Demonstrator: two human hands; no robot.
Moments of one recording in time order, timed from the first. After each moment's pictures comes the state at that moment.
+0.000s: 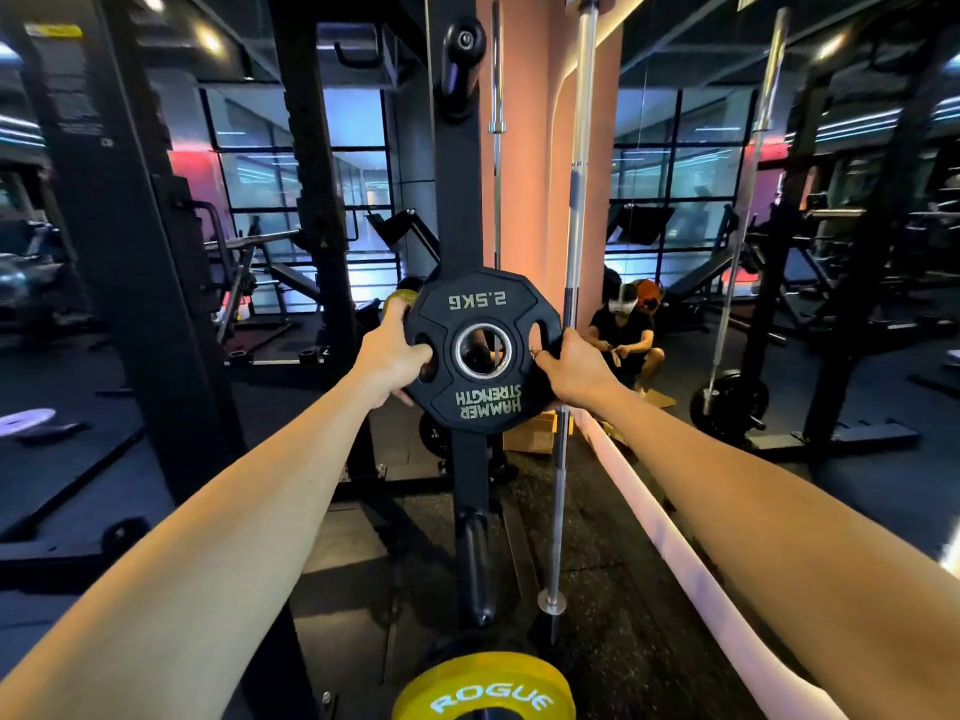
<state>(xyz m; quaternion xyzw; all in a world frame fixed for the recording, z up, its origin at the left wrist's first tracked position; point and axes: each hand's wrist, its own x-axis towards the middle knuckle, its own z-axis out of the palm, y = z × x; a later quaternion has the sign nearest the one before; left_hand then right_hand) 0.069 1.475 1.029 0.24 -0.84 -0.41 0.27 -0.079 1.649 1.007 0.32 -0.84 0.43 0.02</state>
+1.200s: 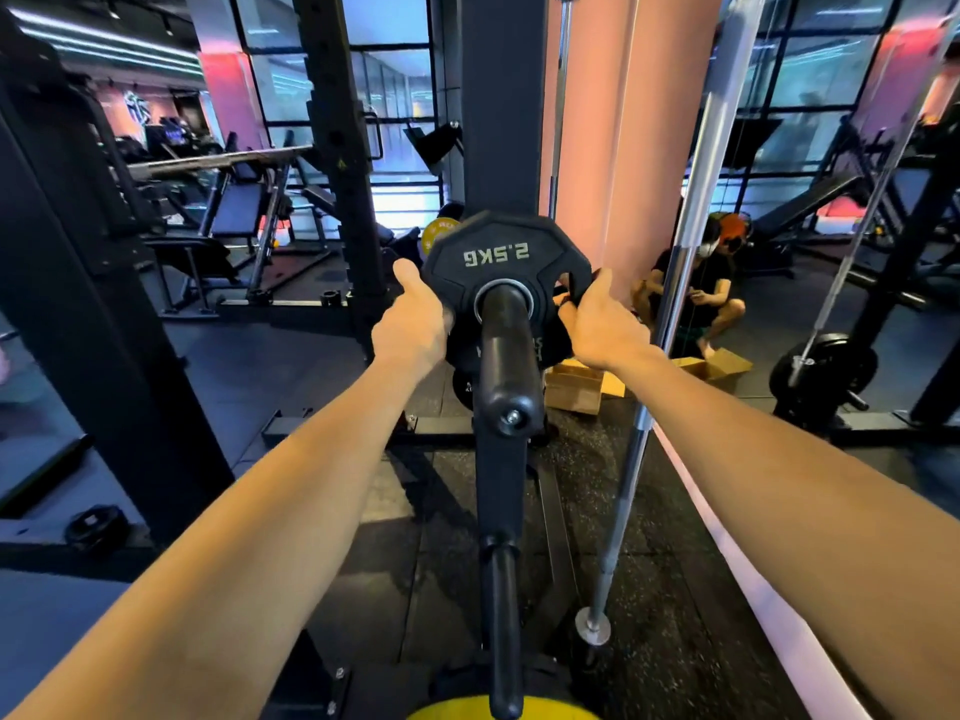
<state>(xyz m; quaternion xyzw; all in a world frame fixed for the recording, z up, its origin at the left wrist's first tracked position) -0.137 1.312 0.969 0.41 -0.85 -0.18 0.27 -0.273 1.467 0.971 0.32 -0.89 0.32 0.04</state>
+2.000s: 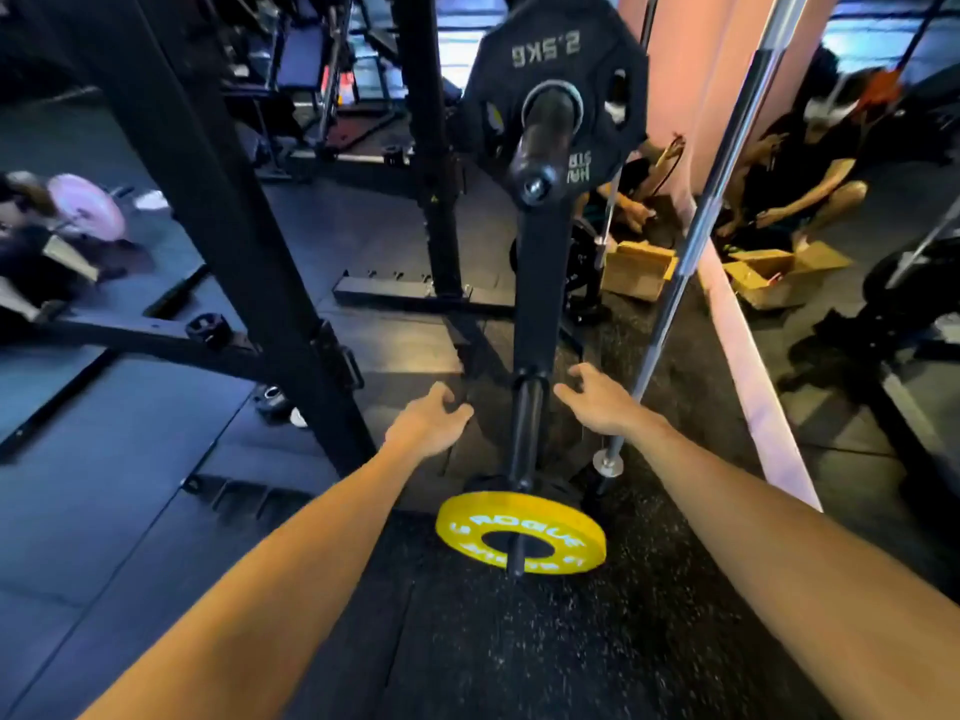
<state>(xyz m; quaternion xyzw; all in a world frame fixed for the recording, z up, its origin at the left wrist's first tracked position) 0.029 1.428 0.734 0.47 -0.81 -0.34 0.00 -0.180 1.568 0.759 0.39 -0.84 0.21 -0.31</state>
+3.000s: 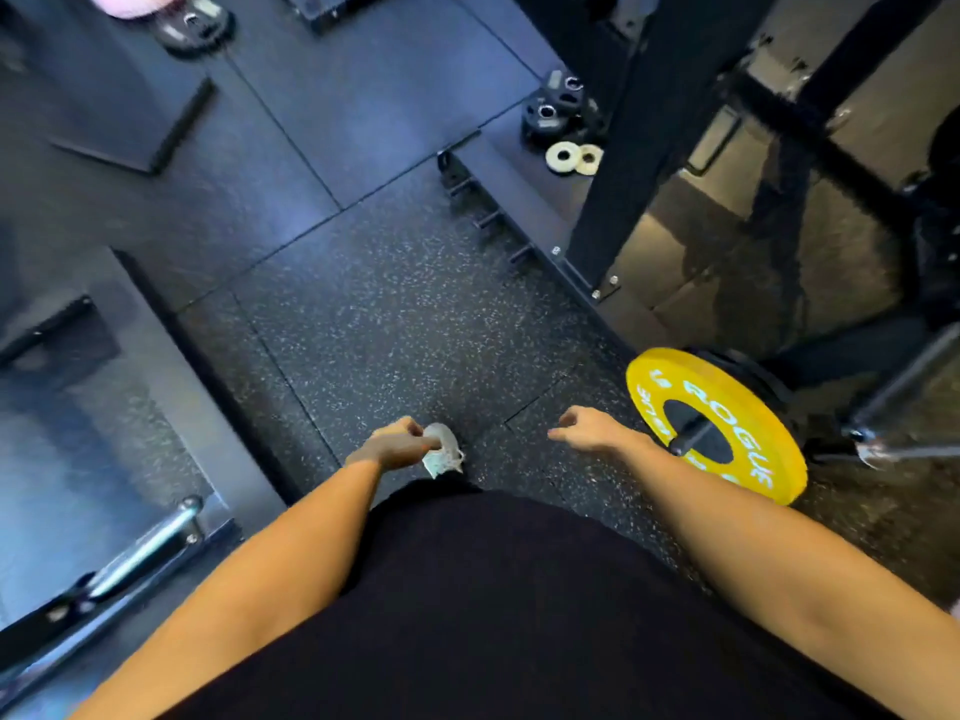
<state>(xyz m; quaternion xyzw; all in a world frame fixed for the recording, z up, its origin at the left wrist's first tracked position) 0.469 1.556 0.514 0.74 -0.44 -0.51 -0.12 0.179 1.507 0.525 0.57 -0.64 -0.20 -0.48</state>
